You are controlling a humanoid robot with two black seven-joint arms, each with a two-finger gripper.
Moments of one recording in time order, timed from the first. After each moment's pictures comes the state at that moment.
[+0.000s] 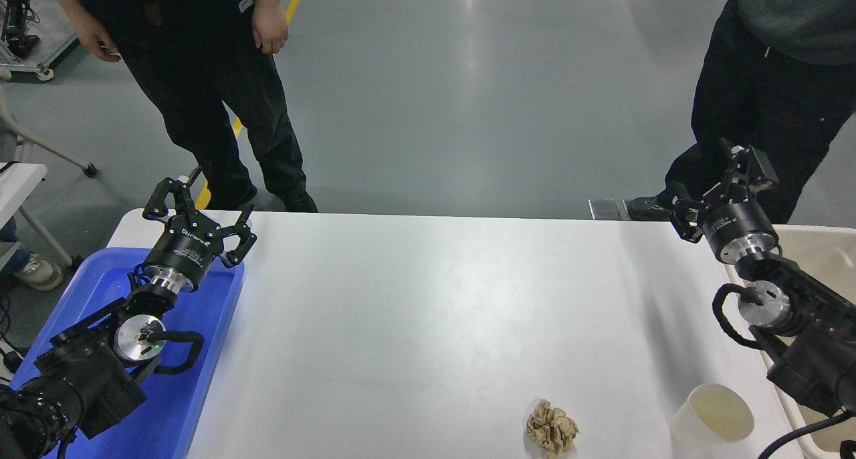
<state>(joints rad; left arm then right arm) -0.66 0.33 -0.56 -0.36 -0.18 -0.69 -0.51 0.74 -0.35 0.67 0.46 -0.04 0.22 0.48</state>
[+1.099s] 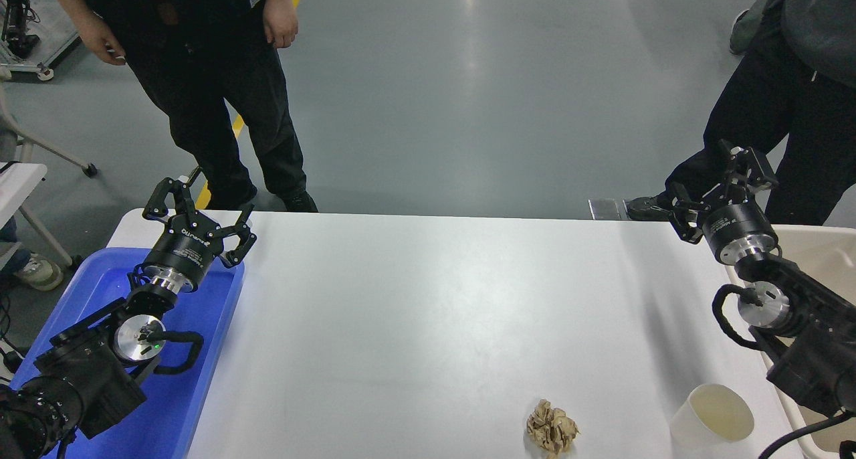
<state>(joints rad) -0.66 0.33 -0.56 -0.36 -0.18 -0.69 -0.51 0.73 -0.35 0.66 0.45 -0.04 0.22 0.48</state>
